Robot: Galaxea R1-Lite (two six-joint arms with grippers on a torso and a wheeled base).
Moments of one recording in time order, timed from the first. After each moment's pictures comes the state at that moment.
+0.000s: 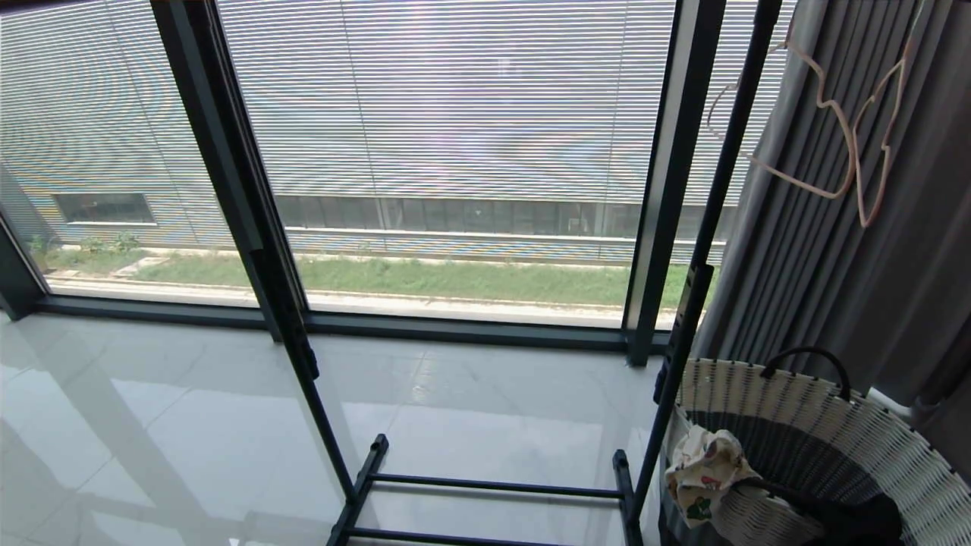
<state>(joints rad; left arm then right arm) -0.01 0.00 0.00 0.01 0.04 0.02 0.00 0.00 0.00 -0.01 -0.02 0.01</state>
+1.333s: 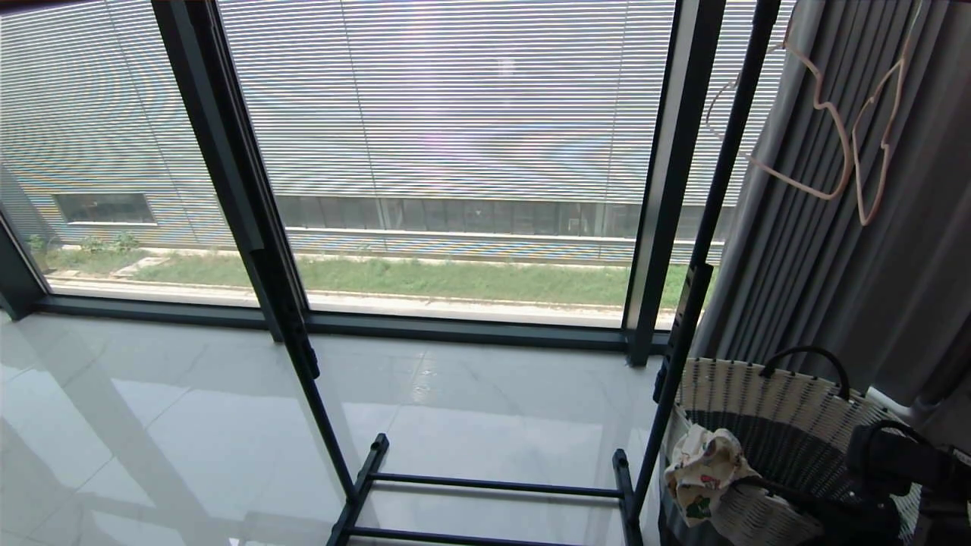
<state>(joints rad) -0.01 0.00 0.00 0.01 0.04 0.02 0.12 1.31 -0.48 0.15 -0.08 -0.82</state>
